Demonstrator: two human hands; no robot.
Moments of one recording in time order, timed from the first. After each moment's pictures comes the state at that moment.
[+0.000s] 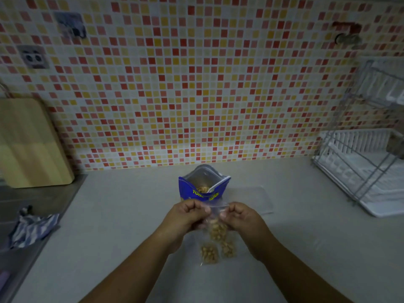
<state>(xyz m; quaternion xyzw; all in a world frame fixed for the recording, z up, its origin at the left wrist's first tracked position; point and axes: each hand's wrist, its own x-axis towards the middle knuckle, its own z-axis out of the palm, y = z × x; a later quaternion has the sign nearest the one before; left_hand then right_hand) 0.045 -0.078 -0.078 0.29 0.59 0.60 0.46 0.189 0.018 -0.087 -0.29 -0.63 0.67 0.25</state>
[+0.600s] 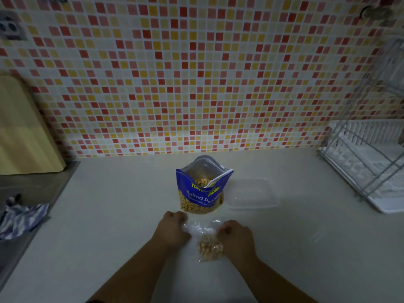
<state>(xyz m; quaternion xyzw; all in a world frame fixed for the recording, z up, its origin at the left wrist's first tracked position) -0.006 -0.062 -0.195 0.39 0.86 0.16 0.28 0.165 0.022 -0.183 -0.54 -0.76 0.34 0.15</state>
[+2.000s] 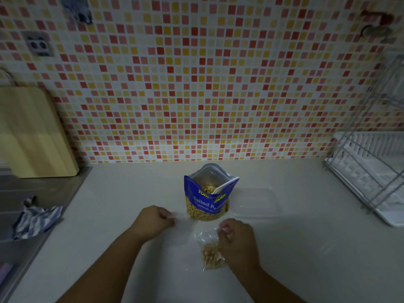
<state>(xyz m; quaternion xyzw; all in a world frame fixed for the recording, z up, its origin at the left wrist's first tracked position) -0.041 -0.101 -0.119 0.36 0.85 0.27 0.26 0.162 0.008 -0.169 -0.40 -0.82 0.26 0.30</state>
